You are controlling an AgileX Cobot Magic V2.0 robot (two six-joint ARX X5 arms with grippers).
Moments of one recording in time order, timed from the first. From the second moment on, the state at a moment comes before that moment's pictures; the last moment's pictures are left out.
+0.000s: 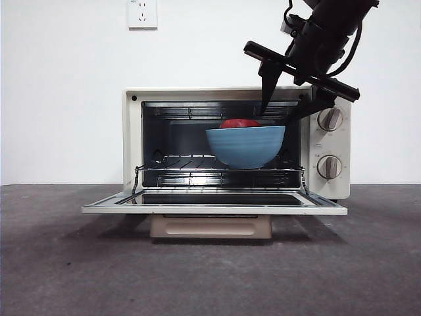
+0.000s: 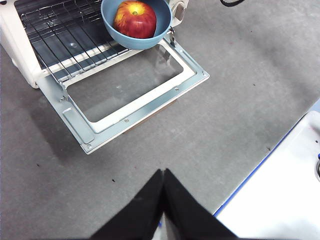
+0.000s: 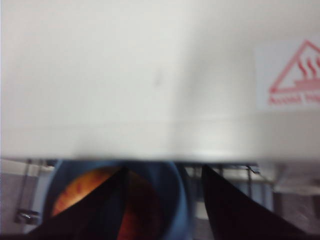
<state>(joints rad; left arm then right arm) -0.53 0.82 1.23 -1.09 0.26 0.01 0.41 1.64 1.27 -0.31 -0.05 0.58</state>
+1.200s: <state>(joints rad) -0.20 1.38 0.79 -0.27 0.44 -0.16 0.41 0.80 1.27 -0.85 -0.05 0.21</state>
